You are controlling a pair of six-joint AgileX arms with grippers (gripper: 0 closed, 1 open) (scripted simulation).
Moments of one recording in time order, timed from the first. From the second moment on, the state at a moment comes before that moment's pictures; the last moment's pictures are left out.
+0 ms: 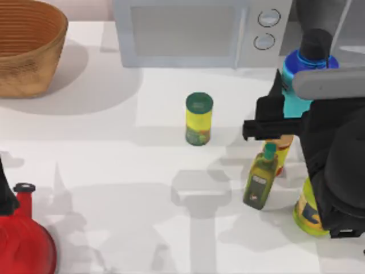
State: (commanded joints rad) left arm 0.00 0.00 0.00 0.00 0.00 0.00; right arm 0.89 1.25 0.54 0.63 0.89 0.01
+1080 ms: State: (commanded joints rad) left arm 0.00 0.00 0.00 0.00 0.00 0.00; right arm 1.47 2.09 0.87 1.10 1.49 0.12
